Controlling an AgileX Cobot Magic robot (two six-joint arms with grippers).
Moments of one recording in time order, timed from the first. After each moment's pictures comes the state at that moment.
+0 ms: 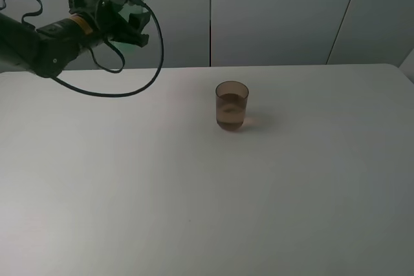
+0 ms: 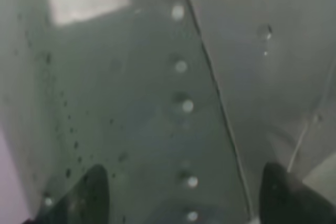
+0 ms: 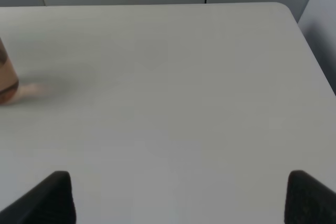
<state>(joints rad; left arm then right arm) -0.30 1.97 -1.03 0.13 -0.78 0.15 -0.03 0.00 -0.50 -0.04 1.10 0.00</state>
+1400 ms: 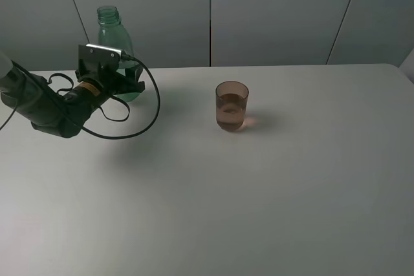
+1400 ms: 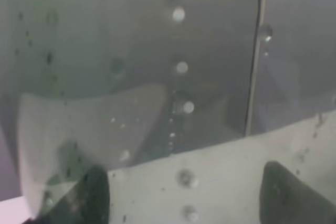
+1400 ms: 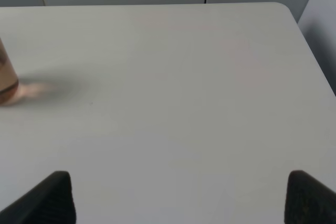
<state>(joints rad) -0.25 2.33 -1.00 0.06 -1.14 -0.01 -0.03 0.00 -0.50 -0.04 1.10 0.00</state>
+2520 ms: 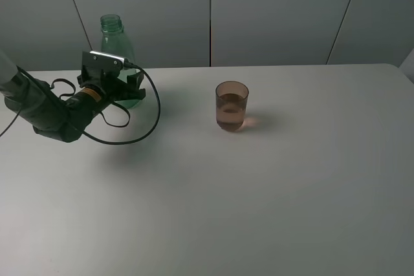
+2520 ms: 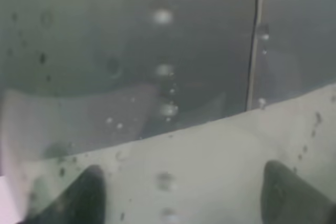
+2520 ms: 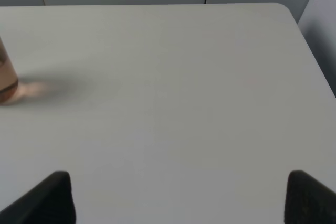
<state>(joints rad) -0.25 2.36 -1.00 0.07 -1.13 0.01 -0.03 0.00 -0.50 -0.04 1.10 0.00</state>
